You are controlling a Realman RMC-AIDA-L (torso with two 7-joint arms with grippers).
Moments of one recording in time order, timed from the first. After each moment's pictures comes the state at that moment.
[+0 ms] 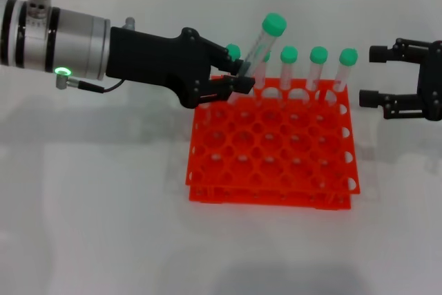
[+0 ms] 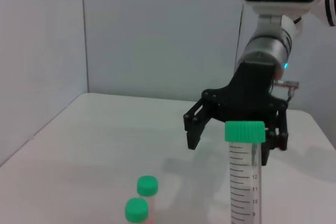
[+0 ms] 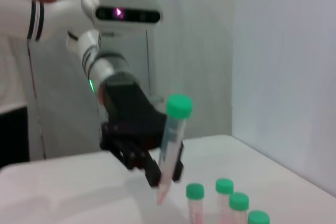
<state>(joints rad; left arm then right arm) -0.78 -1.99 1.02 0.61 1.85 1.57 -1.38 0.52 1.93 -0.82 -0.70 -1.76 -1.67 1.25</state>
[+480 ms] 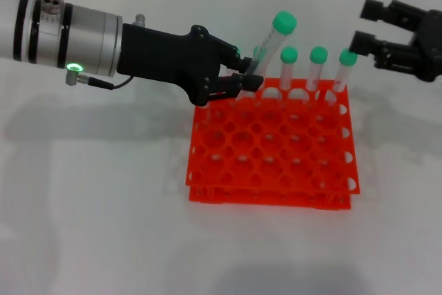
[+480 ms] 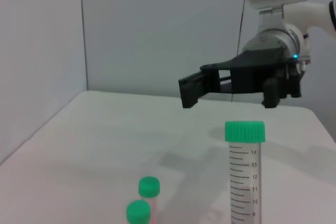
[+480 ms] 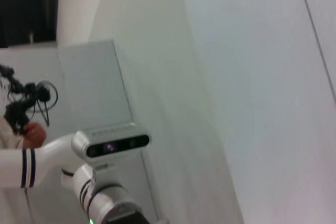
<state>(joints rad) -0.80 -2.00 1.03 0.60 1.86 1.54 -1.38 0.54 1.95 -0.80 -0.53 -1.51 -1.71 1.32</state>
